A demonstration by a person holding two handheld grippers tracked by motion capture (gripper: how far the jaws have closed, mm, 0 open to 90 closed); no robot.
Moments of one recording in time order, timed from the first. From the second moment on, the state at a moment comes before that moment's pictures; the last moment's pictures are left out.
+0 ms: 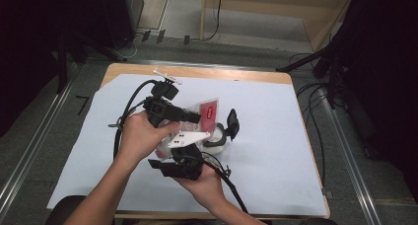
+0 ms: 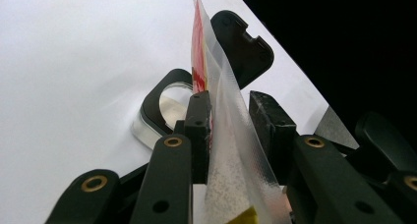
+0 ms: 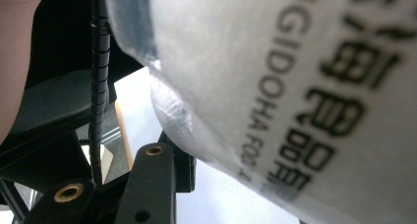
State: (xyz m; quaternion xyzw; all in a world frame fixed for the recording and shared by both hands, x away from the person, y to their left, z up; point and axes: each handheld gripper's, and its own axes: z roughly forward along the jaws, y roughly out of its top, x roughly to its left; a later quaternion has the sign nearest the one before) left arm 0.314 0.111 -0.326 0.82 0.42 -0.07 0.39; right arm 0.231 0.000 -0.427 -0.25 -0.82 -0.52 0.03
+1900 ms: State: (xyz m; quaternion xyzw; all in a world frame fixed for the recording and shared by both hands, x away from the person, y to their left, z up) left arm 0.314 0.105 -0.324 0.82 0.41 -0.06 0.38; right arm 0.230 -0.003 -0.426 -0.25 -0.82 -0.52 0.03
